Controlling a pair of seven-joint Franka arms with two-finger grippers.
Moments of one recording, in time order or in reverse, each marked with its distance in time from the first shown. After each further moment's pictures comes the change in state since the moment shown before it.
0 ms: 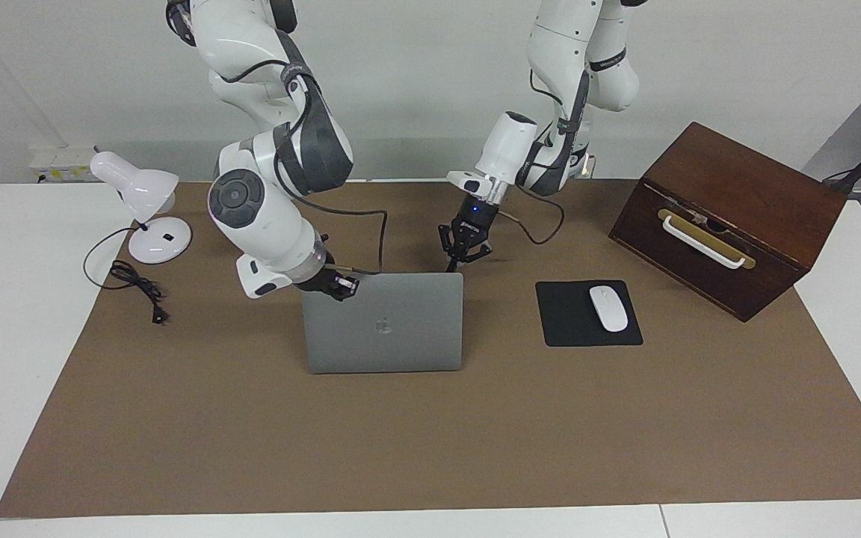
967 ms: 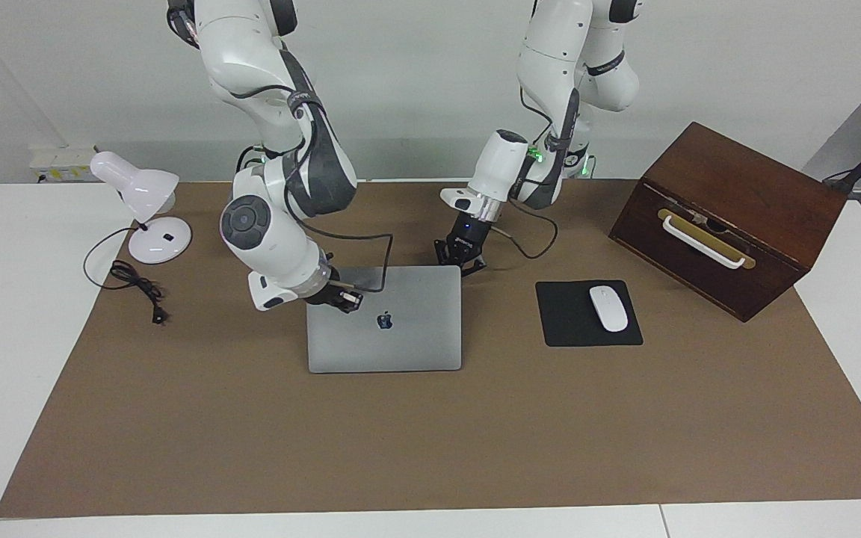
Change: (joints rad) left arm 0.000 0.074 0.000 0.036 0.000 0.006 0.063; right arm 0.002 0.000 0.002 -0.142 0.046 0.172 0.003
